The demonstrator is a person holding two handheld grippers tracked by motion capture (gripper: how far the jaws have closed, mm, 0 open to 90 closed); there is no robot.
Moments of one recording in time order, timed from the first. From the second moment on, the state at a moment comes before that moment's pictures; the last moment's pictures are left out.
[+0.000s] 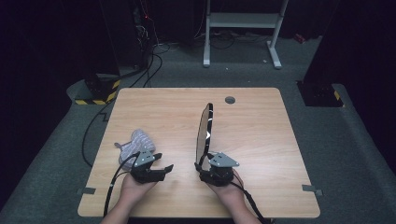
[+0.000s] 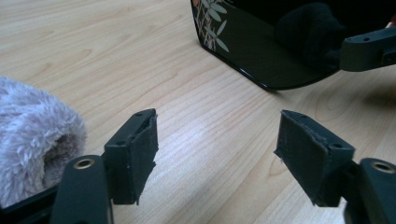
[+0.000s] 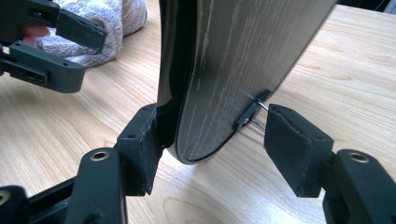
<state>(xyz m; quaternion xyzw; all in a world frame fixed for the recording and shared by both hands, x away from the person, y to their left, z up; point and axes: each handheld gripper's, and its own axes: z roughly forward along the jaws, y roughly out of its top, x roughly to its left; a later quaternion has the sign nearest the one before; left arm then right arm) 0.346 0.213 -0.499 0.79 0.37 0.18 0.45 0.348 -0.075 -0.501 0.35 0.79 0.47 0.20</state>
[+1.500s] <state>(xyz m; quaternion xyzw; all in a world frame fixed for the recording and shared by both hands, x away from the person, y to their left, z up) 0.343 0.217 -0.495 0.79 0.37 0.19 0.45 0.371 -0.131 -0.501 0.43 0.74 0.46 0.23</state>
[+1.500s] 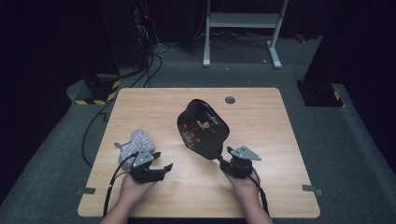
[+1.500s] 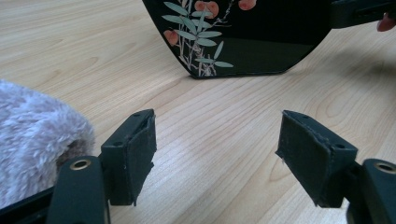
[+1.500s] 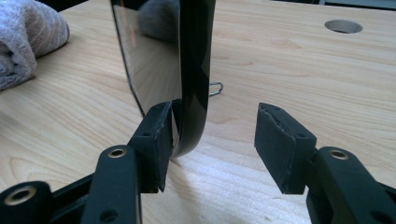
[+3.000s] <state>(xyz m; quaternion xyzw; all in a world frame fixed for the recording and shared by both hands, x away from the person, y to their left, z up) 0.334 0.230 -0.491 0.78 0.38 0.20 0.46 0.390 -0.132 -0.498 0.44 0.72 0.46 0.26</state>
